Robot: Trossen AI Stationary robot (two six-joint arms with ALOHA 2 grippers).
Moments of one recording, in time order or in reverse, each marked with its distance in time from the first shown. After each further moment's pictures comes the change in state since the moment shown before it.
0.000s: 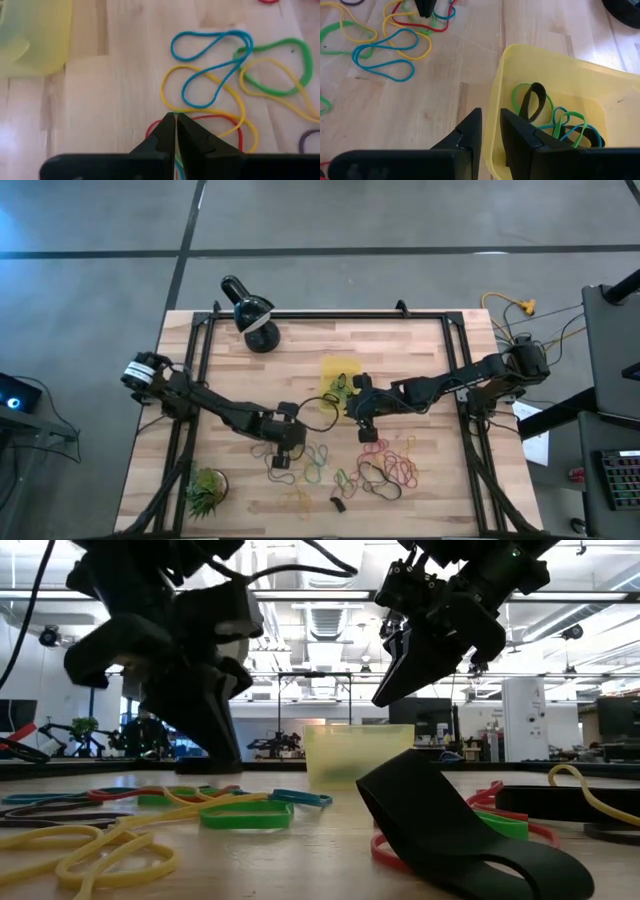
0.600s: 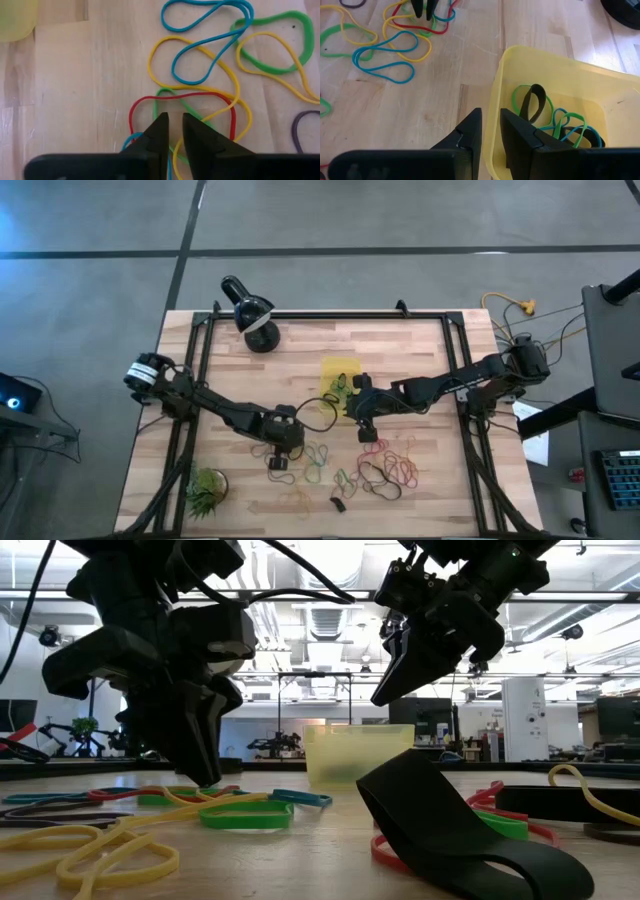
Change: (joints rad) left arm 0.000 0.027 -0.006 -0.039 0.068 -0.056; right arm 0.000 0.000 0.000 0.006 0.000 0.003
